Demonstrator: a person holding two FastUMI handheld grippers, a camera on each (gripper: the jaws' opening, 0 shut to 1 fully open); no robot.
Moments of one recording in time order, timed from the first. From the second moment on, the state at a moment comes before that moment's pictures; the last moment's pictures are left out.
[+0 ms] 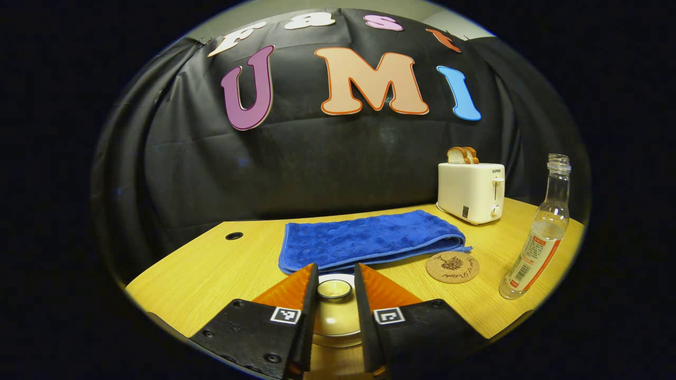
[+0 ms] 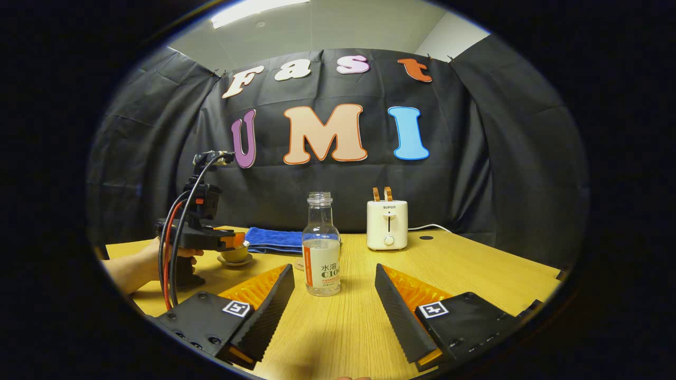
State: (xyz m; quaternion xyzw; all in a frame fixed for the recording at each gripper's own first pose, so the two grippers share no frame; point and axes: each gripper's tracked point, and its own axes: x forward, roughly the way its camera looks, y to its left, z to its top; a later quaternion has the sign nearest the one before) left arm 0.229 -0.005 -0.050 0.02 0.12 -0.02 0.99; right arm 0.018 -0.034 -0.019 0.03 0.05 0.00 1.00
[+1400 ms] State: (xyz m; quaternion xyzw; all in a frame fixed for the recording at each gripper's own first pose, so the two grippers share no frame) left arm 0.143 0.012 -0.015 0.00 0.02 -0.02 1.00; right arm 0.074 -0.014 -0.029 0.03 0.05 0.01 1.00
